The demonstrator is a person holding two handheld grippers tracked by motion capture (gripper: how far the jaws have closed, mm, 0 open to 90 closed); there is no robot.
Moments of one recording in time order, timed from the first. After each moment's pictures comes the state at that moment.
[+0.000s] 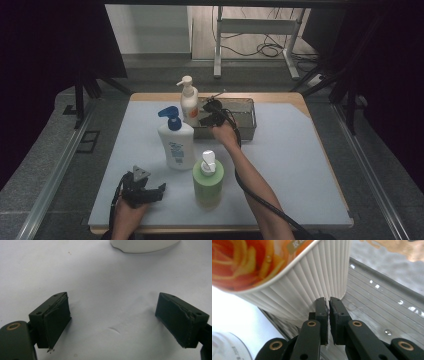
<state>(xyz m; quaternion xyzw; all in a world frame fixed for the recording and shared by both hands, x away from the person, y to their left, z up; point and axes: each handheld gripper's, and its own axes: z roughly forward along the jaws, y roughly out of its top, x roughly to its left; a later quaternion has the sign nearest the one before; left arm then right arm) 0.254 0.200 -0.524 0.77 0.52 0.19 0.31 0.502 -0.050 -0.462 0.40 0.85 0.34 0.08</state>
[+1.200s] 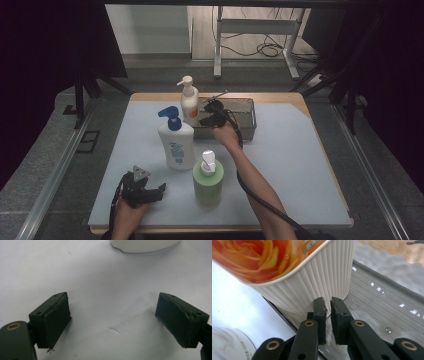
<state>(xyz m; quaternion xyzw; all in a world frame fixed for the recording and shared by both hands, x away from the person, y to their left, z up) 0.254 0.200 -0.525 0.77 0.52 0.19 0.31 0.494 -0.056 -0.457 0.39 0.85 0.35 0.08</state>
